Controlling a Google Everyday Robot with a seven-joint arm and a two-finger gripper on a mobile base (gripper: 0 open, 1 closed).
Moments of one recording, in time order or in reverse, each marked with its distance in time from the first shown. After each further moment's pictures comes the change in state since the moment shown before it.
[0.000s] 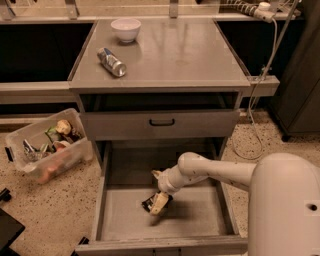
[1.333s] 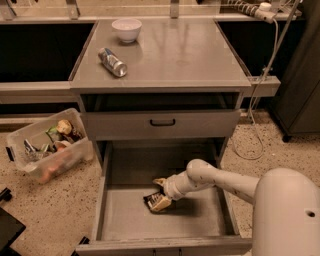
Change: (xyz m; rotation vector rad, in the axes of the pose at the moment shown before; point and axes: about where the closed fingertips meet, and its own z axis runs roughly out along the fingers) arm 0.037 0.005 0.020 -0.039 -0.108 0.022
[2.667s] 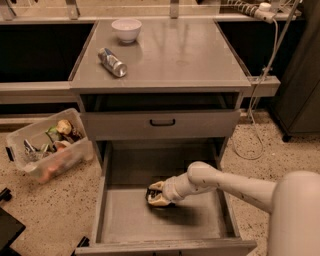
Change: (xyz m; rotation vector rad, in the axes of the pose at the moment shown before) arm -0.026 0.017 -0.018 0.036 -0.027 -0.022
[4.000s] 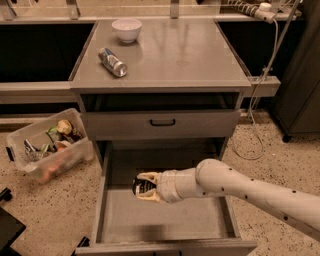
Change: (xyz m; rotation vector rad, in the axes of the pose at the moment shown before) arm -0.168 0.071 -0.112 0.149 -0.148 -0.172
